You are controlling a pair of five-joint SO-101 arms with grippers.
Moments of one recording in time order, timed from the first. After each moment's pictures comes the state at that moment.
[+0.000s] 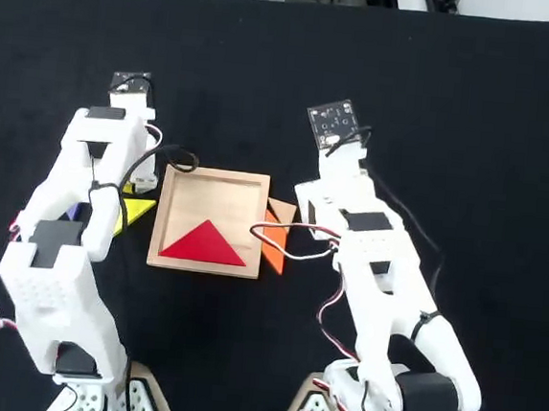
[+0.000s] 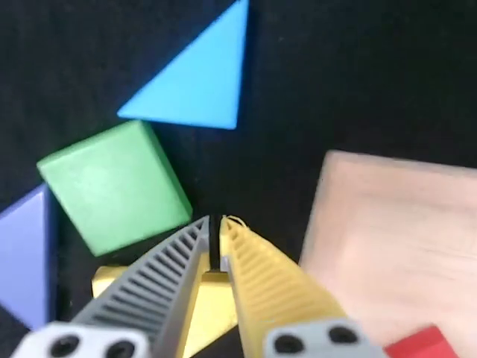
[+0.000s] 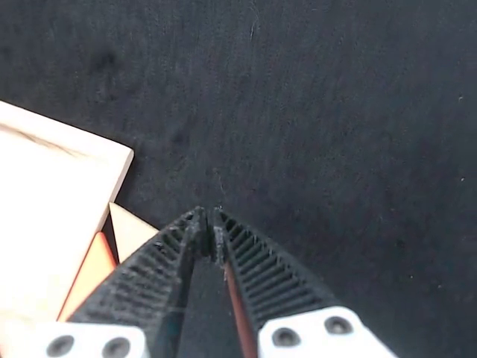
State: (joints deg) left arm -7.6 21.2 9.4 61.0 2.1; right arm -9.0 -20.6 55.3 24.7 10.5
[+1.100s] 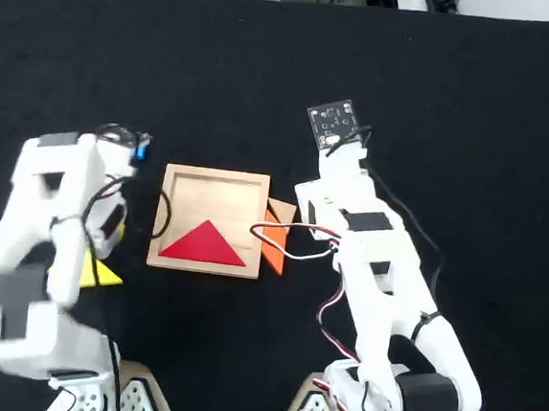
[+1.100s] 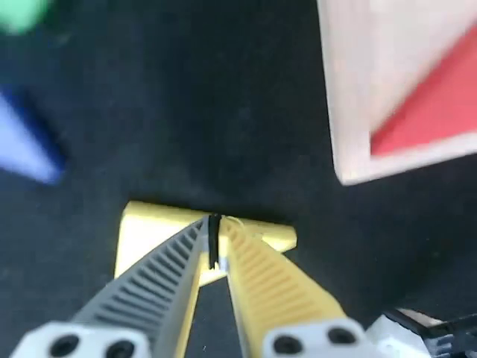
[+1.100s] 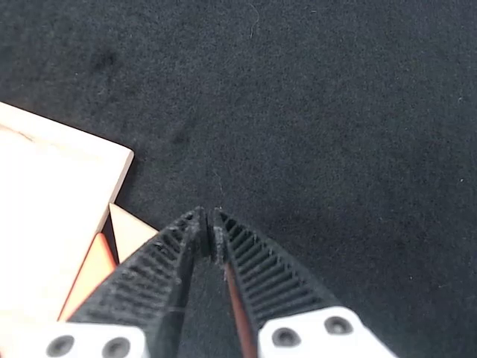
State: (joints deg) left arm -16.4 2.4 29.1 78.5 -30.5; right arm -9.1 -20.6 55.3 24.7 10.5
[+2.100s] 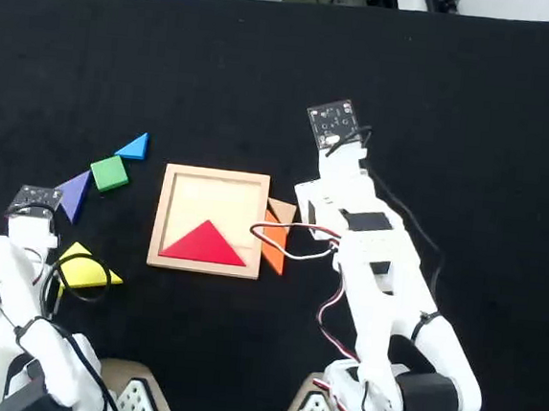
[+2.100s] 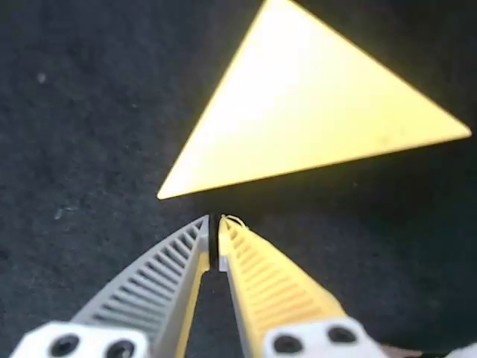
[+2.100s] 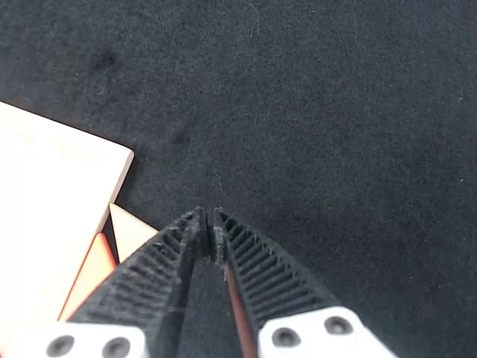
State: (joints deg) left arm -47.2 -33.0 66.8 62.4 -45.3; right arm -9.1 -20.6 55.3 24.7 10.5
